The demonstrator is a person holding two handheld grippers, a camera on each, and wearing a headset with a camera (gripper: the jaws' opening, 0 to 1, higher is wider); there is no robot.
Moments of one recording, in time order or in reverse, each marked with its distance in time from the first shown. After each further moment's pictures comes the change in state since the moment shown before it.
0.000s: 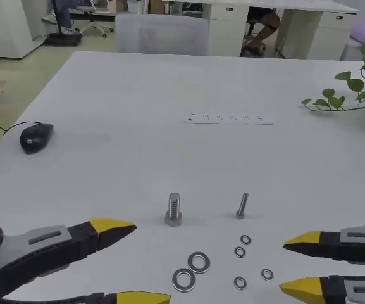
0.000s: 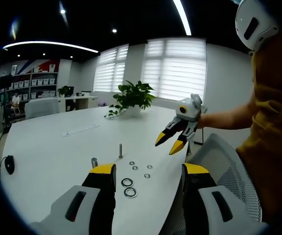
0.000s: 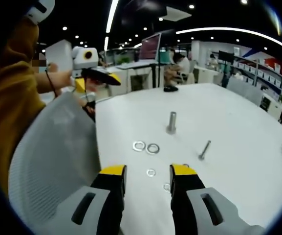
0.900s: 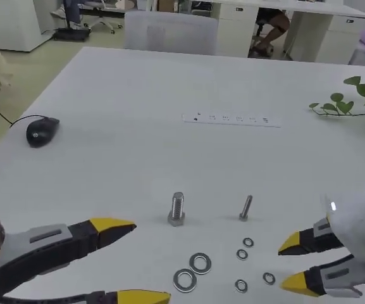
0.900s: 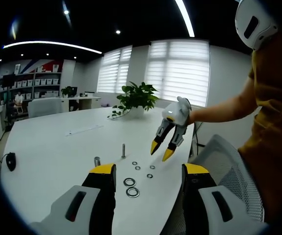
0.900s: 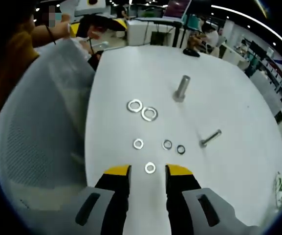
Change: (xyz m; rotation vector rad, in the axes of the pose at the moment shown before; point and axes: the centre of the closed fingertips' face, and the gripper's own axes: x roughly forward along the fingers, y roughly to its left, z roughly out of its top) left arm -0.002 0.005 -0.002 -0.011 -0.016 0.030; right arm 0.032 -0.024 -0.044 -0.227 0.406 0.125
